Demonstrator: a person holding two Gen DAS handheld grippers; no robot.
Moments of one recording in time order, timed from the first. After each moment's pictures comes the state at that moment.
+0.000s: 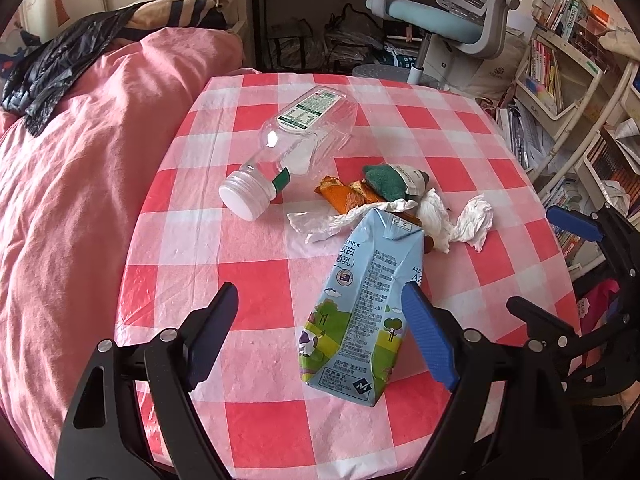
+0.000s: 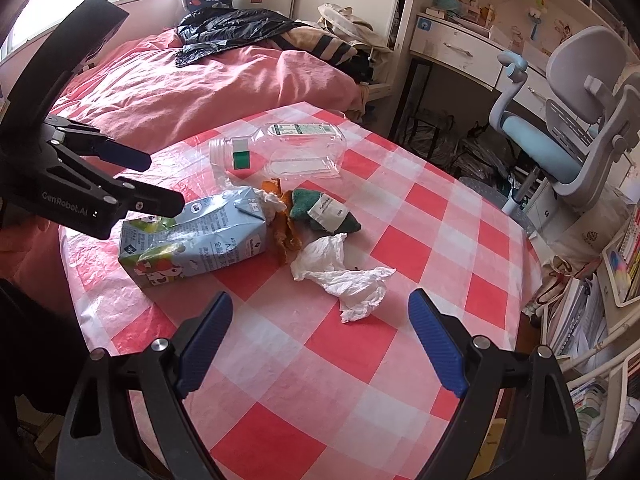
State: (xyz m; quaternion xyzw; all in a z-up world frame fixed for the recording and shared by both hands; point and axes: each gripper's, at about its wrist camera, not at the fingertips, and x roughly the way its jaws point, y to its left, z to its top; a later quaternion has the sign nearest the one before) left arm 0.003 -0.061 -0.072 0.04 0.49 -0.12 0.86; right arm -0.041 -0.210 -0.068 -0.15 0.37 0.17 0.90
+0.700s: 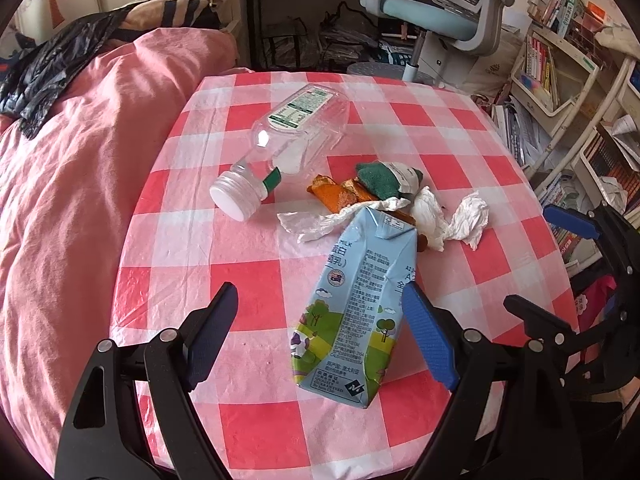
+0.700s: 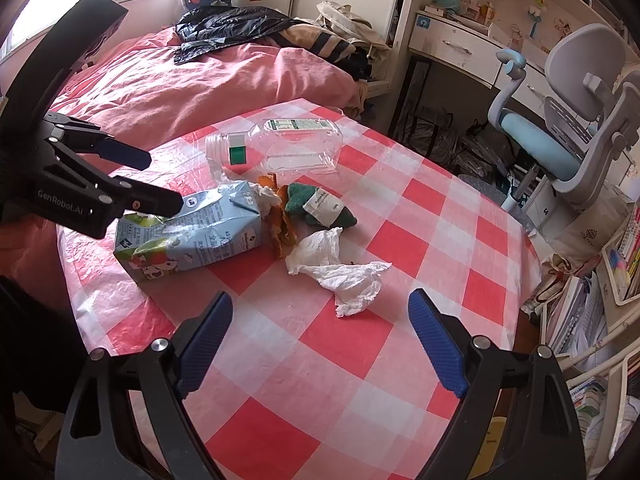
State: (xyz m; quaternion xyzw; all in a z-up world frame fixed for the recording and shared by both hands) left arm 0.003 -0.061 -0.072 0.03 0.49 -0.13 0.86; right arm -0.041 -0.216 -0.070 -0.15 0.37 0.16 0.90
